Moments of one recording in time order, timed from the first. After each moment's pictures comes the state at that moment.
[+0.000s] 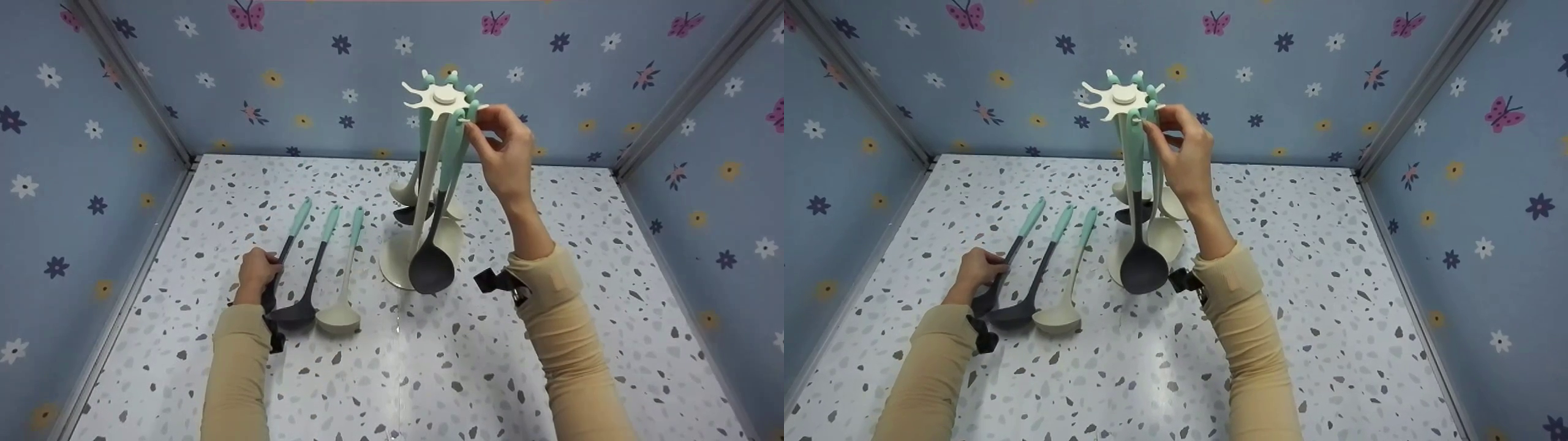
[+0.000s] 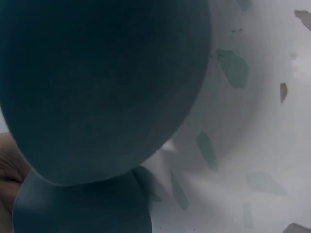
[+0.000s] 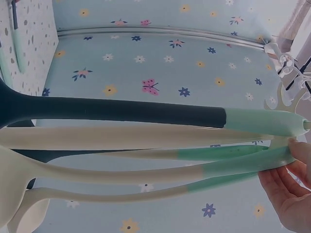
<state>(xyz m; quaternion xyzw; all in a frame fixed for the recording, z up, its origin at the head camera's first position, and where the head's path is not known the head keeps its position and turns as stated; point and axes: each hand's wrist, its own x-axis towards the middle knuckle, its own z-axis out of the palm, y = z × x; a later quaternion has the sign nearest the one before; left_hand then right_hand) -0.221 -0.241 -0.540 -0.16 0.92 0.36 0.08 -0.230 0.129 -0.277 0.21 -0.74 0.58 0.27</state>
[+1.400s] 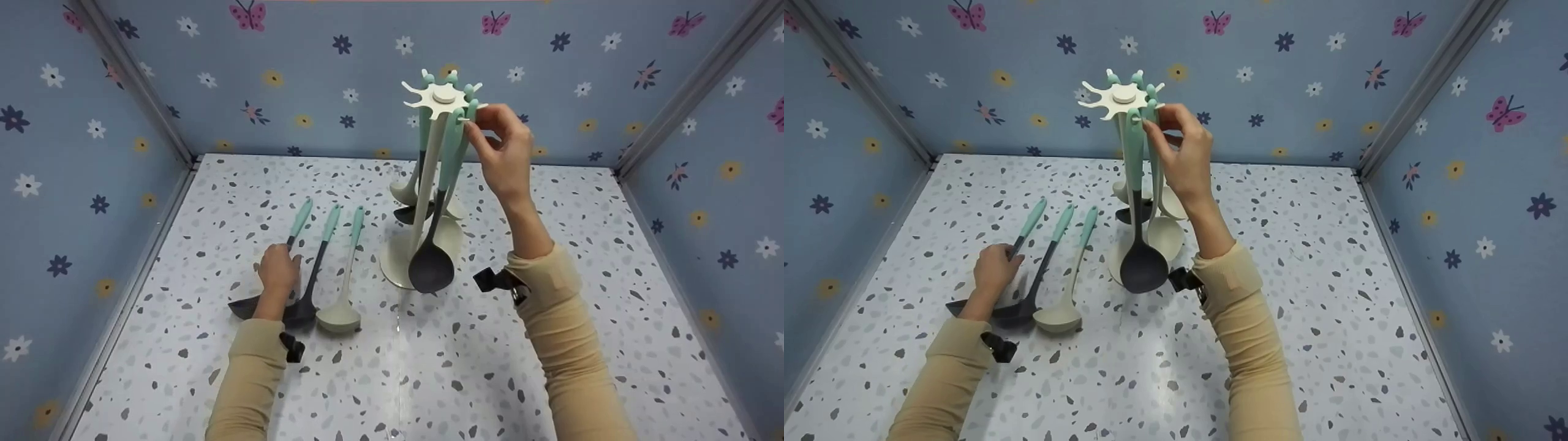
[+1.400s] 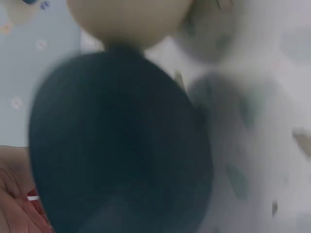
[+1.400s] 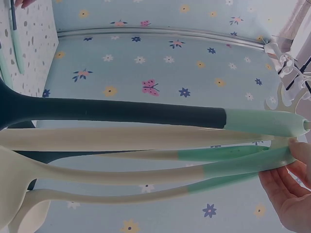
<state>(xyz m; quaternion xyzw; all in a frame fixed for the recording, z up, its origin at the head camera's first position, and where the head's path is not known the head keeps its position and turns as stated) -0.209 -0.189 -0.522 -0.15 0.95 0.27 -0.05 -0.224 0.127 -0.272 0.19 -0.75 0.58 0.26</state>
